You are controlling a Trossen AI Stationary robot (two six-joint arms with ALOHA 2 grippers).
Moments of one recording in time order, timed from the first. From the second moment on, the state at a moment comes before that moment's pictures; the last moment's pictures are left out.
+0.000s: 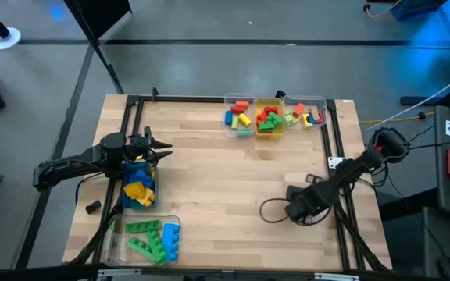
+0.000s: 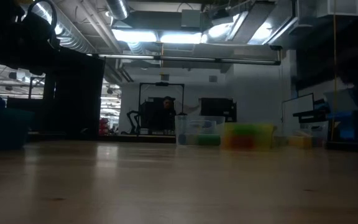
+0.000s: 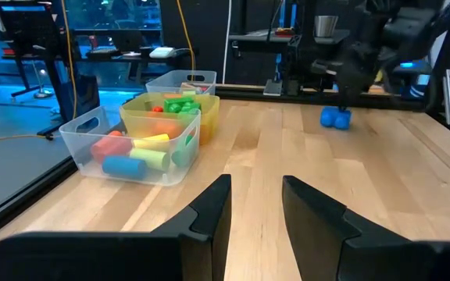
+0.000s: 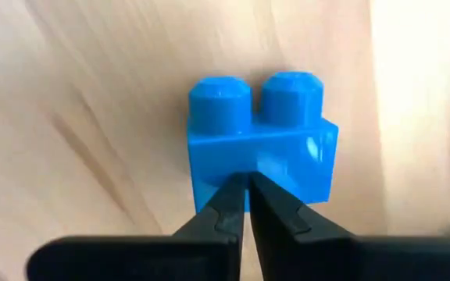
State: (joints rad) left arm 0.27 0.01 0.07 -0.18 0.06 0.03; right arm 0.60 1.53 0.86 -1.02 0.01 0.94
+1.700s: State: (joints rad) left arm 0.27 0.02 0.07 -0.17 0.06 -0.10; right arm 0.43 1.41 1.16 -0.76 0.00 0.57
